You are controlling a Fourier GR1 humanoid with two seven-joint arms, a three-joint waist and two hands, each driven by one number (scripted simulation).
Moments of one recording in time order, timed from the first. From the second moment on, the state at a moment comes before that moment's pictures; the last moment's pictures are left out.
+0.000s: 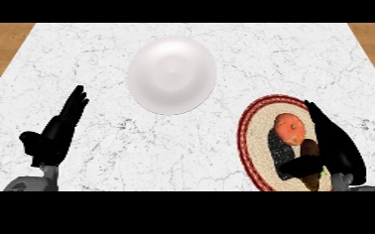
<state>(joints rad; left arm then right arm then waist) -0.05 0.38 -0.11 -1.34 0.21 0.09 -0.15 -0.02 -0.47 0.29 -1.76 0.54 -0.01 0.82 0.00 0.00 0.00</state>
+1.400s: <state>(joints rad) -0.05 0.27 0.00 -1.34 0.08 0.00 -0.13 -0.15 -0.30 0.16 -1.40 0.74 0.02 0.48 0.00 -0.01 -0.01</state>
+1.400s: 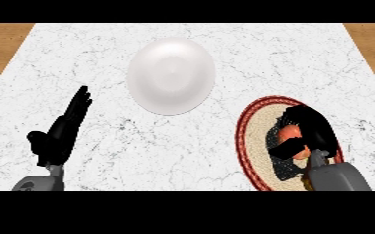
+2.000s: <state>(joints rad) -0.04 0.27 0.02 -1.34 0.08 0.00 -0.13 0.17 -0.06 0.48 -1.79 1.29 -0.22 0.98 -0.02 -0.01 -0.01</state>
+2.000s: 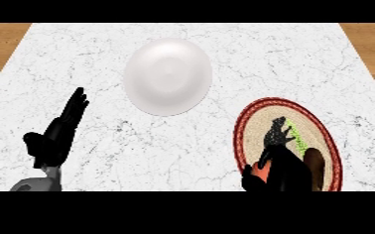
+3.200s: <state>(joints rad) -0.07 0.25 0.01 -1.32 0.06 -0.02 -0.14 -0.20 -0.04 0.78 -2.01 1.69 0.01 1.17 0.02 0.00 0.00</state>
